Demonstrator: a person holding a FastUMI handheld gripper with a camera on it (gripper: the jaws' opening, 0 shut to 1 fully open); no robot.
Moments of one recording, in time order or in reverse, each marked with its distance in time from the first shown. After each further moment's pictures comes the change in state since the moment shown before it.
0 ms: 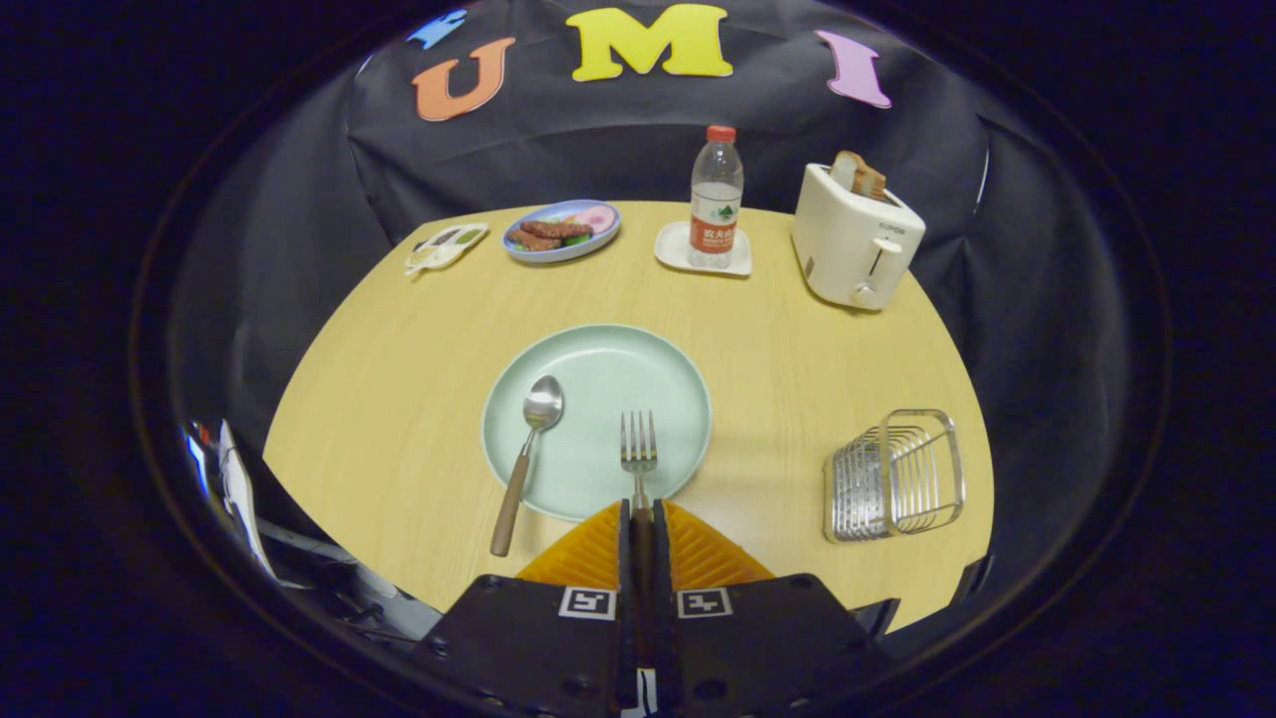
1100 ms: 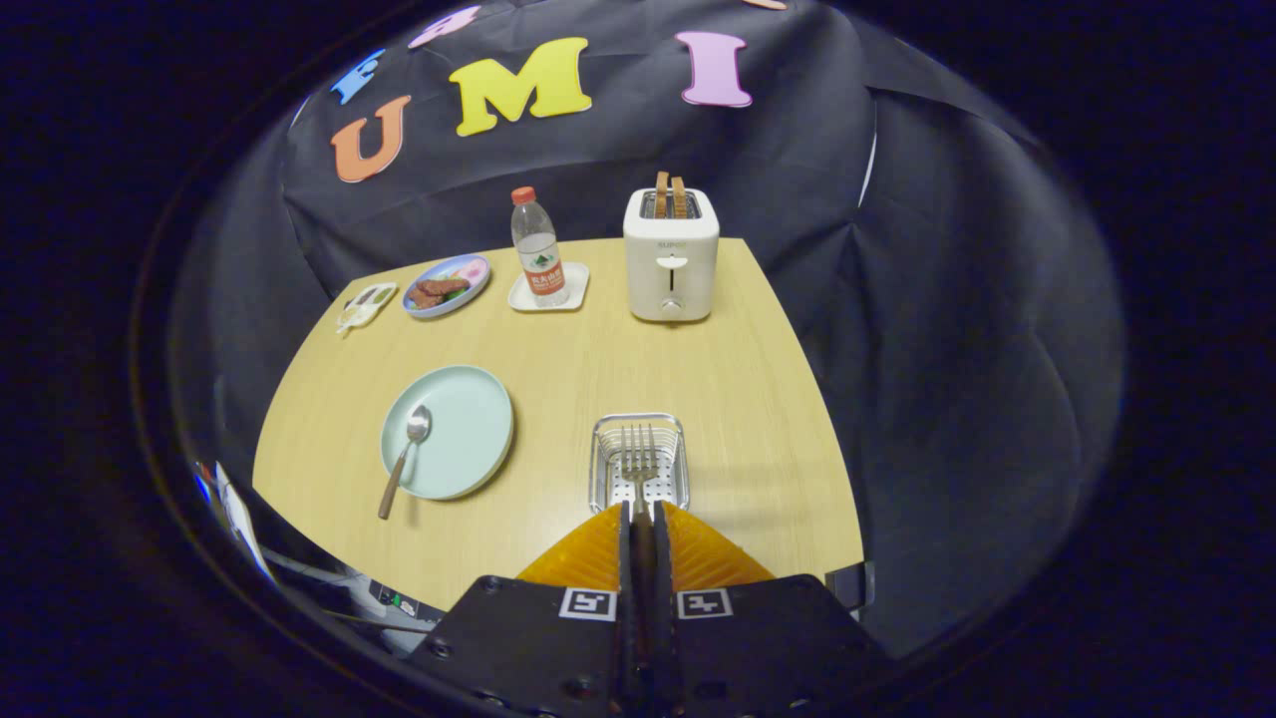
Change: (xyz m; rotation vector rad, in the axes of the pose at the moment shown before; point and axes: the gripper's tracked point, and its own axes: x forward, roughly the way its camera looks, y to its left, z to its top) arm -0.074 -0.173 -0.007 0.123 -0.047 -0.127
